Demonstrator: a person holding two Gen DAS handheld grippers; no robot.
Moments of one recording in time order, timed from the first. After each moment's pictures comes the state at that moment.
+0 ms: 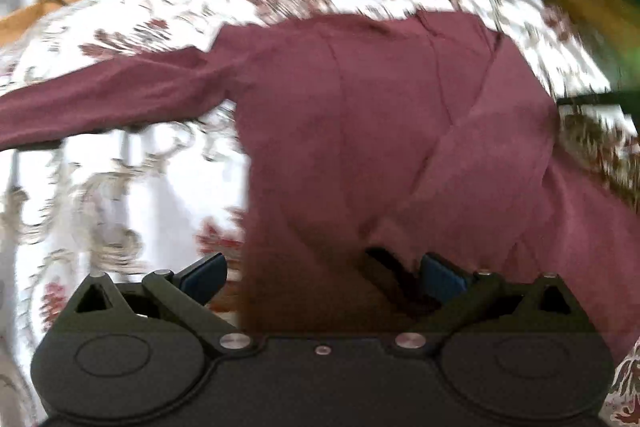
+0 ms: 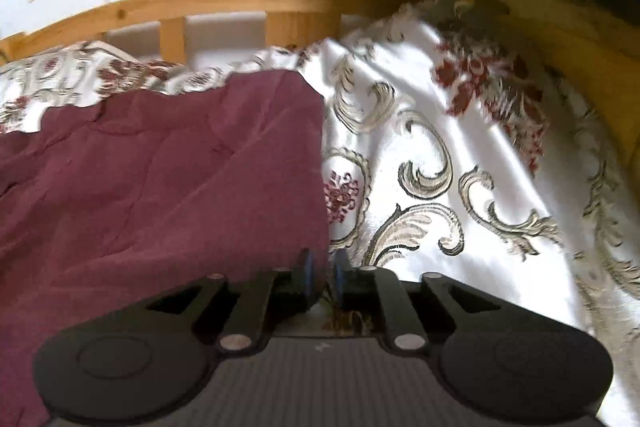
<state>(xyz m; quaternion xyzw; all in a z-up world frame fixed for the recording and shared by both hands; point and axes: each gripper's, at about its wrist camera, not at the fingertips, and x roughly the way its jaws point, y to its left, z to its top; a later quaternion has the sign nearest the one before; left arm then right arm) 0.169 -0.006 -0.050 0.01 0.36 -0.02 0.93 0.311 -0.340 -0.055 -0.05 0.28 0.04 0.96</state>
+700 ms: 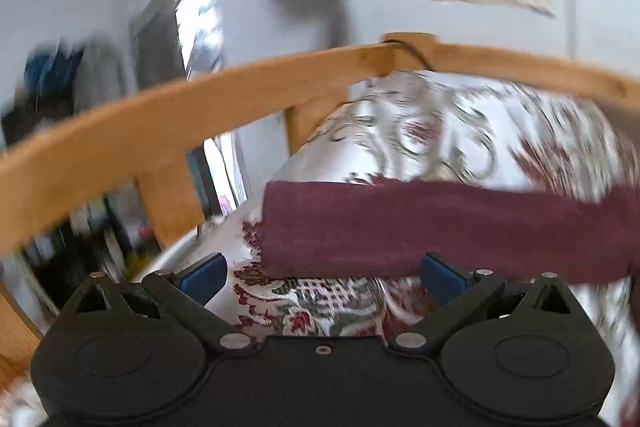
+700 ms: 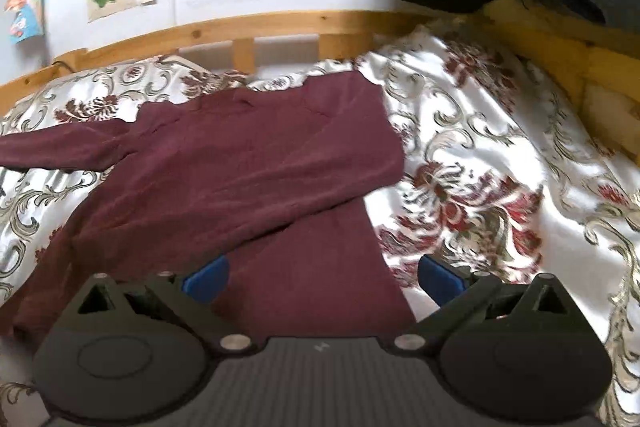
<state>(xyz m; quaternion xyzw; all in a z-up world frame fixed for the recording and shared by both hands) 0.157 0.232 0.027 -0.07 0.24 0.36 0.90 0.145 -0.272 -0.066 0.00 0.25 0.06 0.97</state>
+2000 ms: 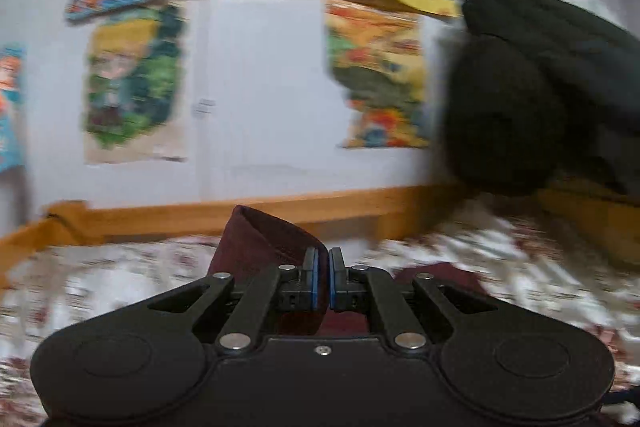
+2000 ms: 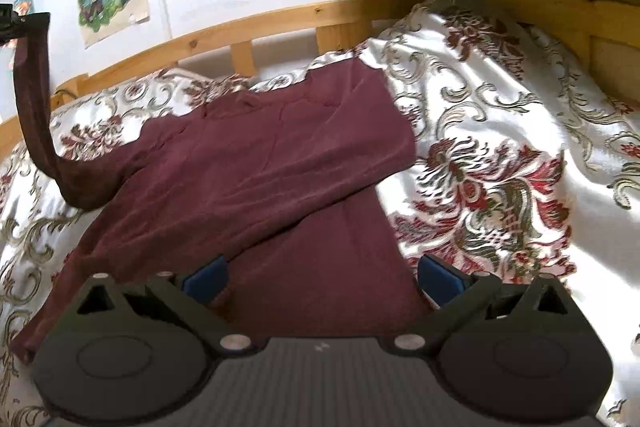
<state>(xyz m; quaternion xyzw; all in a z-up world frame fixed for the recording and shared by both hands) 0.204 -0.016 0.098 0.03 0.08 -0.09 0.99 0.155 -0.292 -0.076 0.07 0.26 0.06 0.96</state>
